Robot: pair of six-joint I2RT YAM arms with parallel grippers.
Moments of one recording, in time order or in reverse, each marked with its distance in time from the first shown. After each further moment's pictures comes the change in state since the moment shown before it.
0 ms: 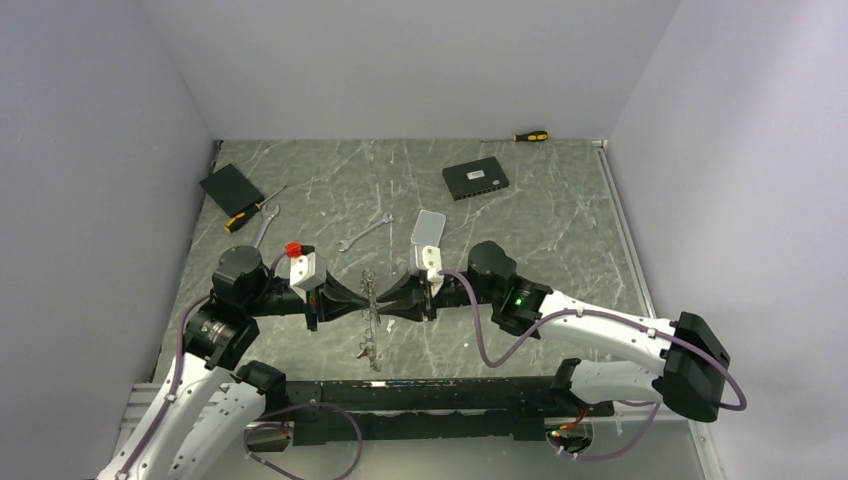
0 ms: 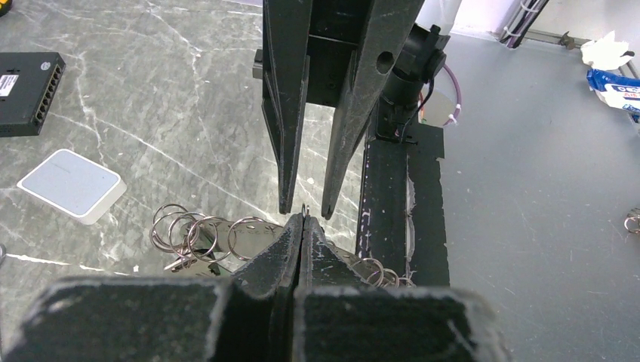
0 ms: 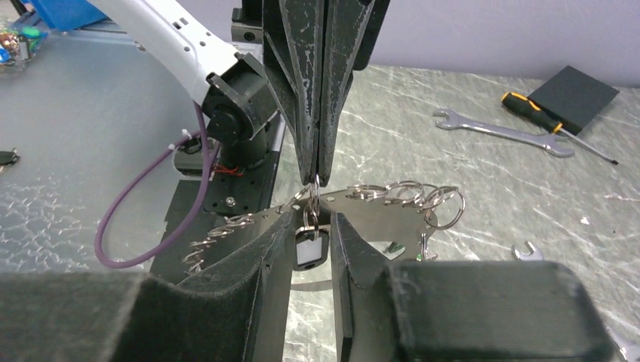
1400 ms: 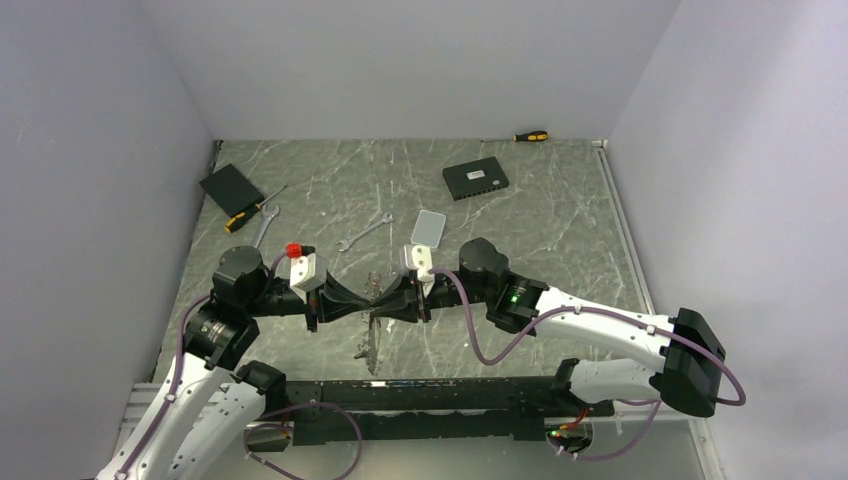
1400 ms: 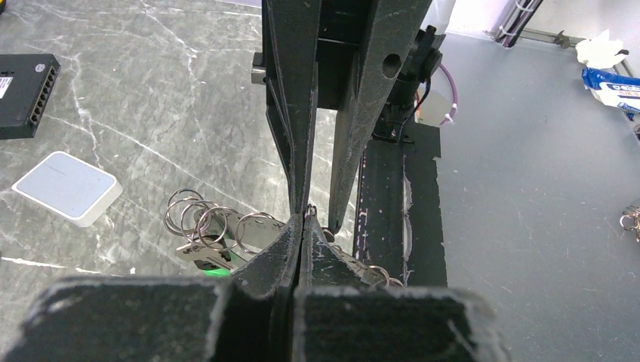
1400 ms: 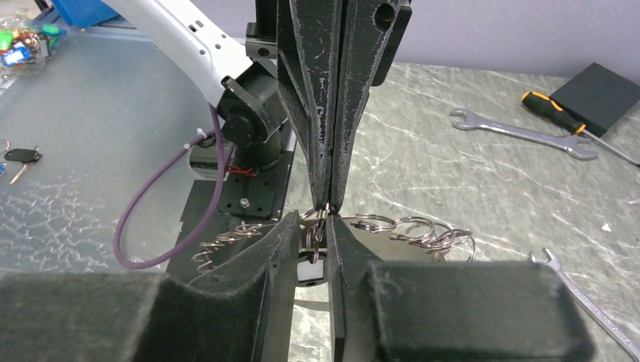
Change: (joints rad) left arm -0.001 0.000 0.000 -0.001 0.005 0.000; right arm 0.035 0.032 0.072 -0.072 -0.004 -0.001
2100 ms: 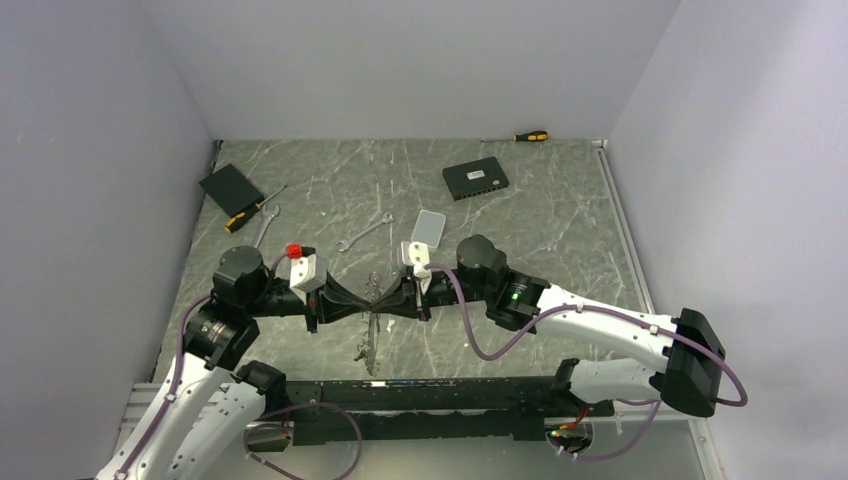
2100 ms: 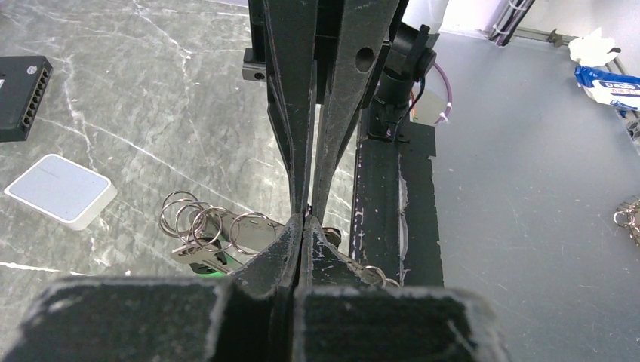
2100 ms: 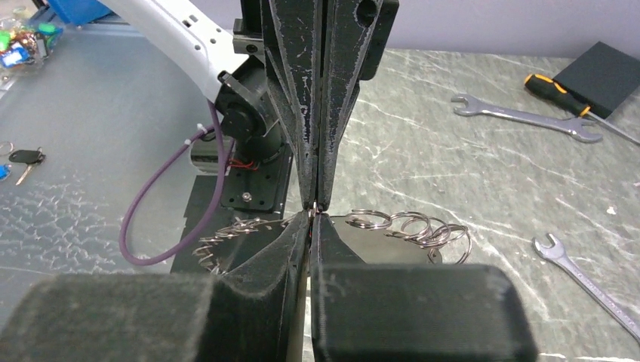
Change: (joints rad) left arm -0.002 0.000 0.000 0.000 0.007 0.000; right arm 0.001 0.000 0.041 -0.083 0.018 0.009
